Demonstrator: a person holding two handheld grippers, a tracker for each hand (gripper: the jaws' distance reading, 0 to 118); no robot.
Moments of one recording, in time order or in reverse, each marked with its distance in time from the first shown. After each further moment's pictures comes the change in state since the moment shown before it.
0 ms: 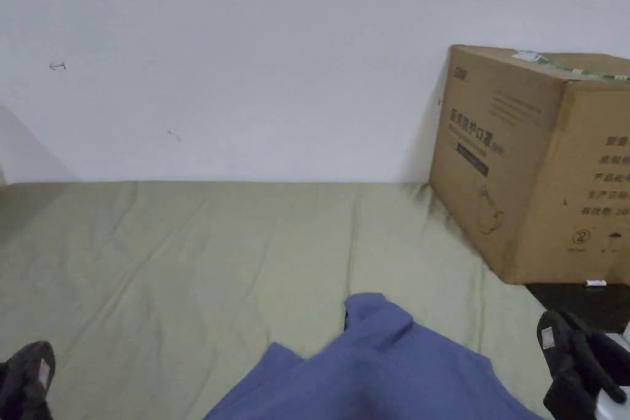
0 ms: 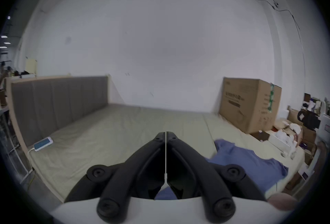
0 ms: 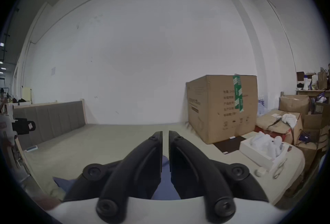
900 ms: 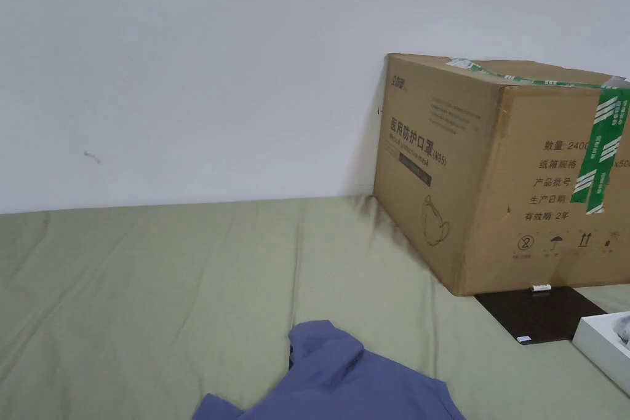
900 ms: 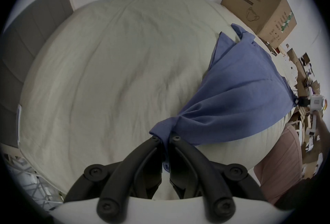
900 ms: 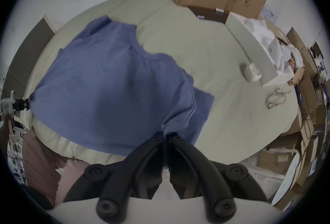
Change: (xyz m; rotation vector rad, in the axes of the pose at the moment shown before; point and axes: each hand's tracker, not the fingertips) left arm -0.074 -0.123 -0.166 -1.145 -0.203 -0.077; right arm 0.218 -0.135 -0.075 -1.247 -0.139 0.005
